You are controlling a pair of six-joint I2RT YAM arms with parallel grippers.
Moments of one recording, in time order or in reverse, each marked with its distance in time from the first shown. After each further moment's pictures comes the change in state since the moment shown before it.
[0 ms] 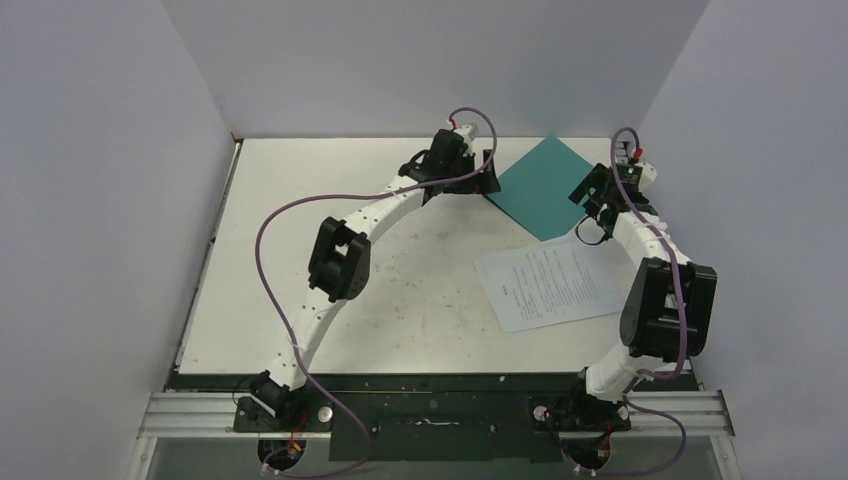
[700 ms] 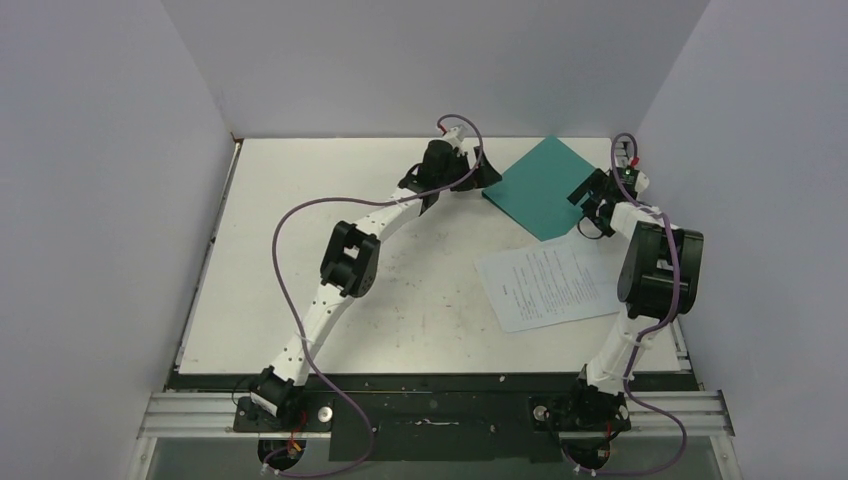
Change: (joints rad) left arm 0.071 0.287 0.156 0.370 0.121 -0.164; right arm -0.058 0.321 0.137 0.100 -0.112 0.064
